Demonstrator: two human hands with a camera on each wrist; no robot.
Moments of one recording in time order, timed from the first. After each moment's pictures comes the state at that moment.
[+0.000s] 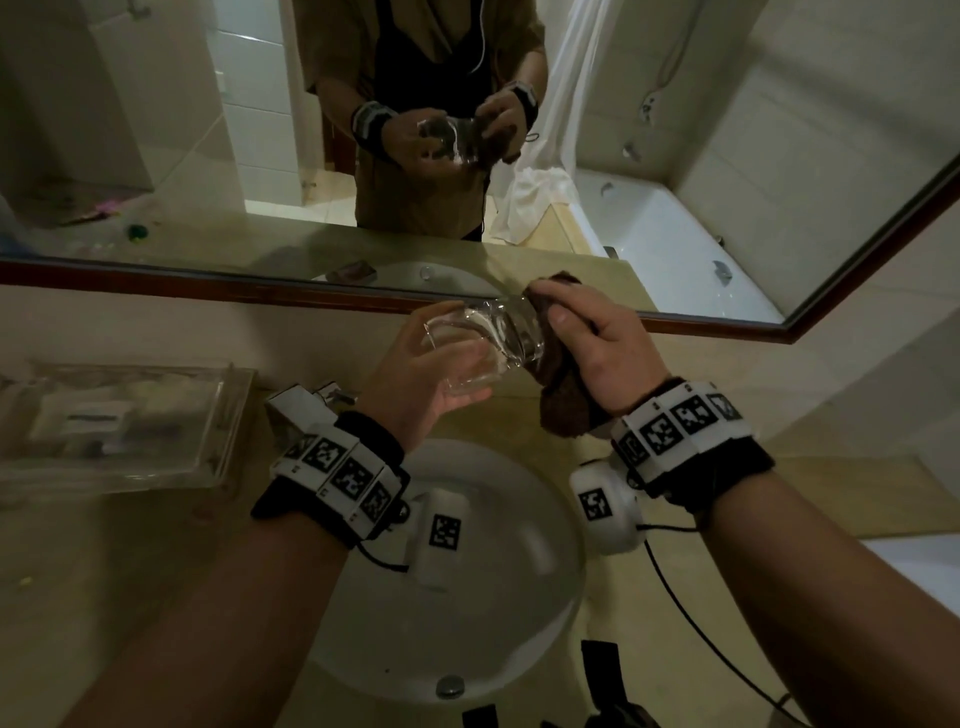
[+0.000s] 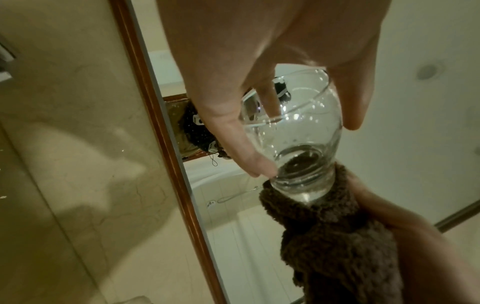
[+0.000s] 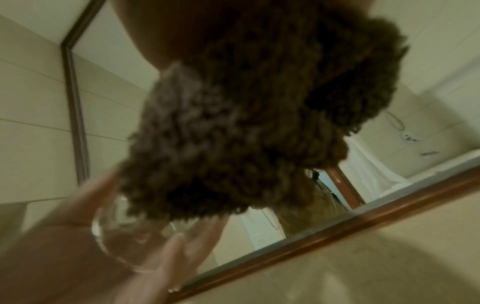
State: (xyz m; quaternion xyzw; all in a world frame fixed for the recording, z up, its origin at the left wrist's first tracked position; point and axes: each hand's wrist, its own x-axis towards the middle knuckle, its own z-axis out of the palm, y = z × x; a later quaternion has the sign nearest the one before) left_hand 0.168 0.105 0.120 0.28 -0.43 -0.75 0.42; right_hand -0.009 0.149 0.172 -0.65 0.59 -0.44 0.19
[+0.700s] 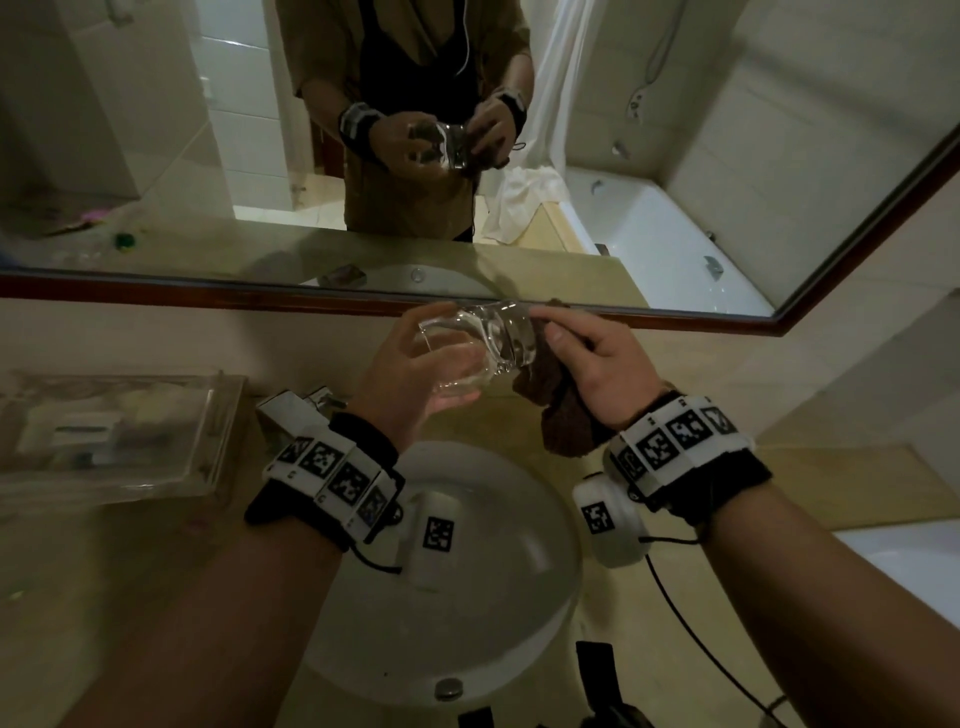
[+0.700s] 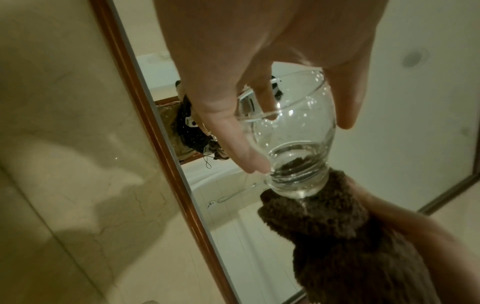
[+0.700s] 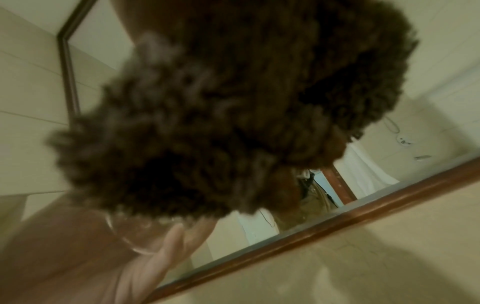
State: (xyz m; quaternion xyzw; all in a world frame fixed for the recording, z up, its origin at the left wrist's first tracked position) left_hand 0.166 0.106 0.123 0.30 -0.45 -0.72 0.42; right_hand -0.014 0.161 0.165 -0.62 0.62 -0.43 0.21
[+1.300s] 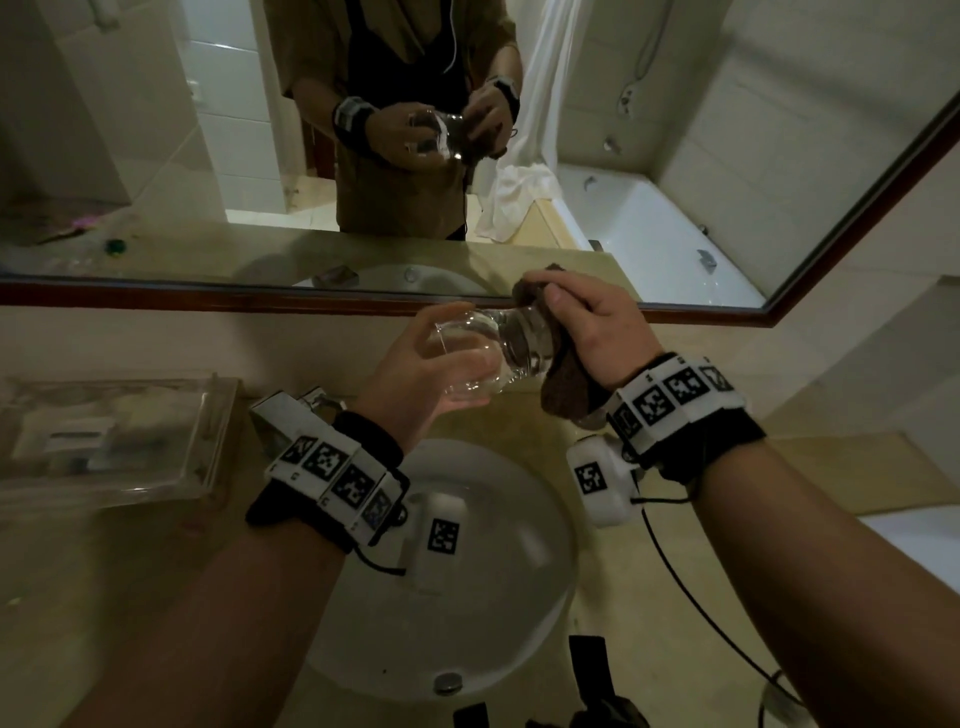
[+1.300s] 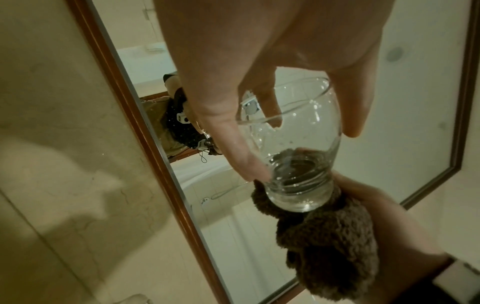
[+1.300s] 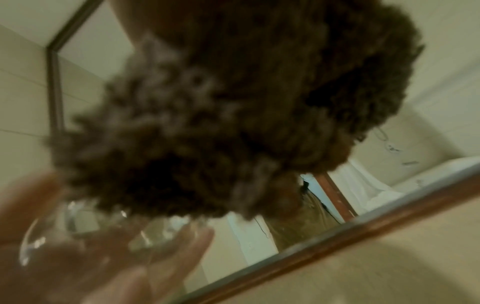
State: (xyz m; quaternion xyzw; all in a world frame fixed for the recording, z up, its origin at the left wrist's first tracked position) left_hand 0.155 0.112 0.126 0.28 -0.47 -0.74 0.40; right_hand -0.019 0.151 0.186 -0.60 0.63 -0.45 0.21
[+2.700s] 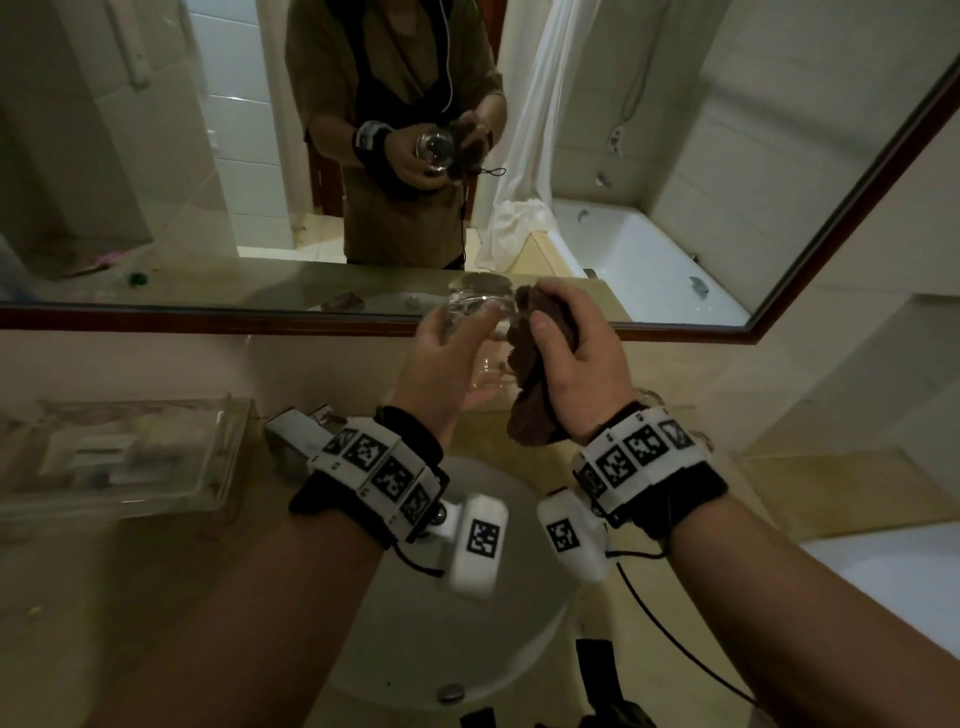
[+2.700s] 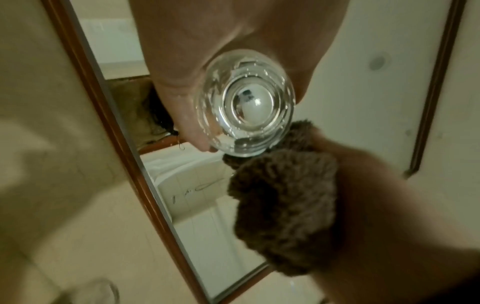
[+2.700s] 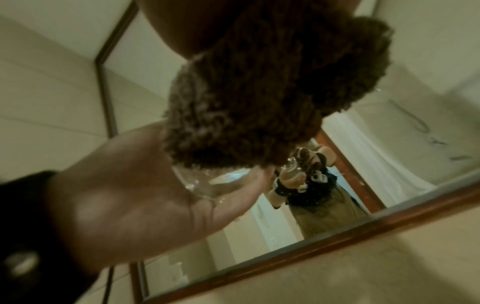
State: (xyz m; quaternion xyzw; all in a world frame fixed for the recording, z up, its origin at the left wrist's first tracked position) left_hand 0.139 0.141 0.163 0.32 -0.48 -0.68 0.46; right_hand 0.016 0.187 0.181 -0.58 0.60 -0.55 0.09
